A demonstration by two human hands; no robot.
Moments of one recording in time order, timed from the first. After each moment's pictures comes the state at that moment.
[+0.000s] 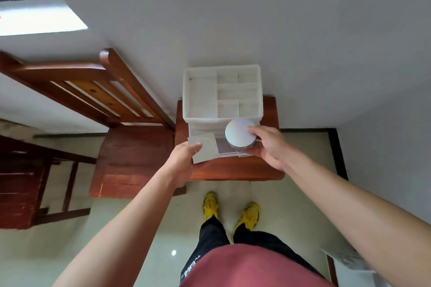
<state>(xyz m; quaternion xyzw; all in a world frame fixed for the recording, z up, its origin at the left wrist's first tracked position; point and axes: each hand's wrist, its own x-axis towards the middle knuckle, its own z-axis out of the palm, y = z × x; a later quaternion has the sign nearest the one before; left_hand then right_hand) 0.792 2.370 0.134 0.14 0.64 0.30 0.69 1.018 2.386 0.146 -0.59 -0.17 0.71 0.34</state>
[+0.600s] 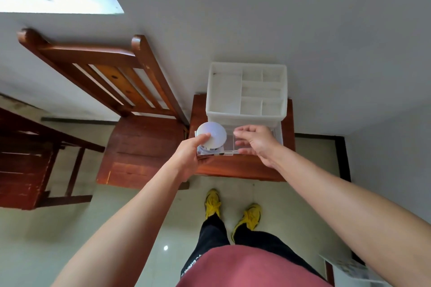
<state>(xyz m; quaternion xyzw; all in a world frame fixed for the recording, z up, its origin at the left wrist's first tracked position) 0.747 2.362 0.134 0.12 0.63 0.33 0.69 0.939 2.389 0.143 -0.63 -0.31 0.66 0.26</state>
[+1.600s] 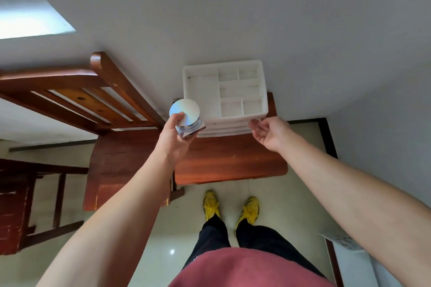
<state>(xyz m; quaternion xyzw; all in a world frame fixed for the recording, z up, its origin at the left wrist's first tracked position) 0.750 2.443 0.129 -0.01 0.54 0.46 0.70 1.002 2.428 0.129 -0.66 0.09 0.63 0.40</state>
